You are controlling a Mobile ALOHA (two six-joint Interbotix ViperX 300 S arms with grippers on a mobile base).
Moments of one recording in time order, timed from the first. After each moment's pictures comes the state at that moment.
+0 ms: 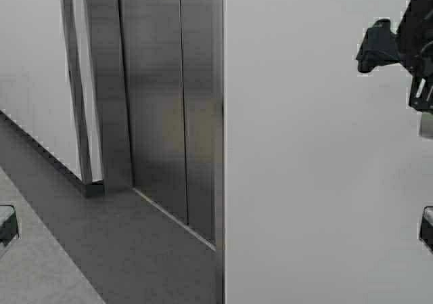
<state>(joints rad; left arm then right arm) -0.02 -1.16 1.28 -0.04 -0.24 -0.26 0.05 0.29 0.69 -1.94 0.83 1.04</state>
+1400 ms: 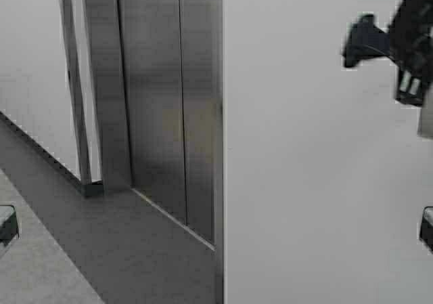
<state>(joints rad) -0.02 -1.16 1.28 -0.04 -0.23 -0.24 0.15 0.23 0.70 -1.97 0.79 1.02</state>
